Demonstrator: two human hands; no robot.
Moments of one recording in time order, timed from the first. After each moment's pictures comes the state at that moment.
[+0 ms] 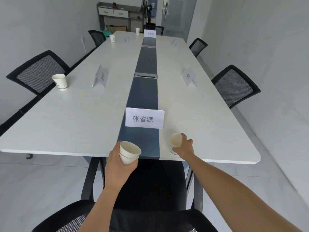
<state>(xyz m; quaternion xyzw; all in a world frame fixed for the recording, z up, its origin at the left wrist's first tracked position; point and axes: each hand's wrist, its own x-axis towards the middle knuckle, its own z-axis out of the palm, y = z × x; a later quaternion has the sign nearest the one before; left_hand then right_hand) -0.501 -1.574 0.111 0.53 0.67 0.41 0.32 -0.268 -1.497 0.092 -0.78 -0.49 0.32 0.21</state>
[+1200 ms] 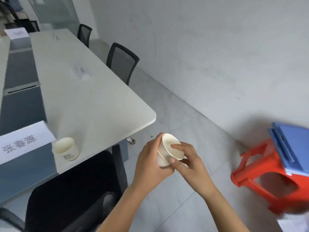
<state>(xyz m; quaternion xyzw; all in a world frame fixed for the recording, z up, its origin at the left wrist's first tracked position) -0.171 -1.723 0.160 0.83 0.28 0.23 0.42 -0.082 -1.820 0.169 -0.68 -0.36 0.28 0.57</state>
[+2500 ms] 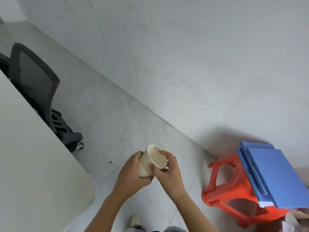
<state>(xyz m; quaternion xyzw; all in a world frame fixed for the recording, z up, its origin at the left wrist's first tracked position) 0.165 -1.557 0.099 0.82 0.26 0.06 0.50 0.232 -1.667 0.111 -0.76 -0.18 0.22 0.59</state>
